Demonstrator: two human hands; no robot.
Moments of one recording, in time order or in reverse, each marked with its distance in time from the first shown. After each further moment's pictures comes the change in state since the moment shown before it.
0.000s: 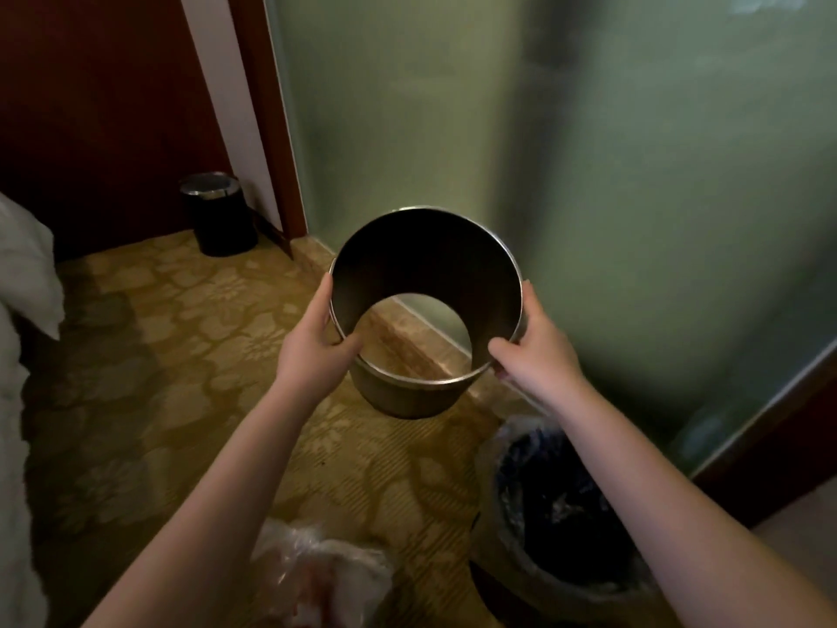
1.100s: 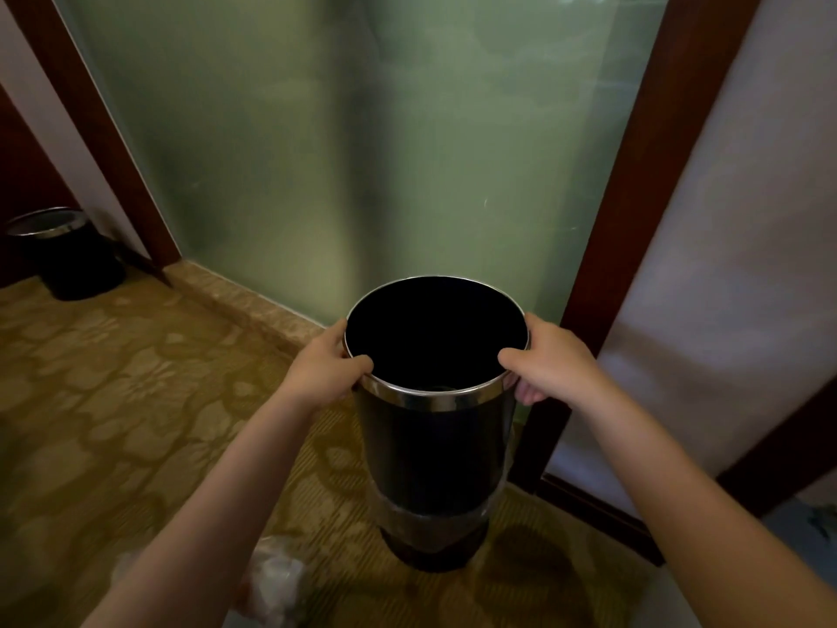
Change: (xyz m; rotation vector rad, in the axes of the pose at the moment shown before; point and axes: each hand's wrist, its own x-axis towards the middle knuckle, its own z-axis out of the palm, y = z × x) left_hand -0.064 0.084 0.130 -0.046 -0.502 -0.160; right_hand -0.109 0.076 -0.173 -0.118 -0.037 0.240
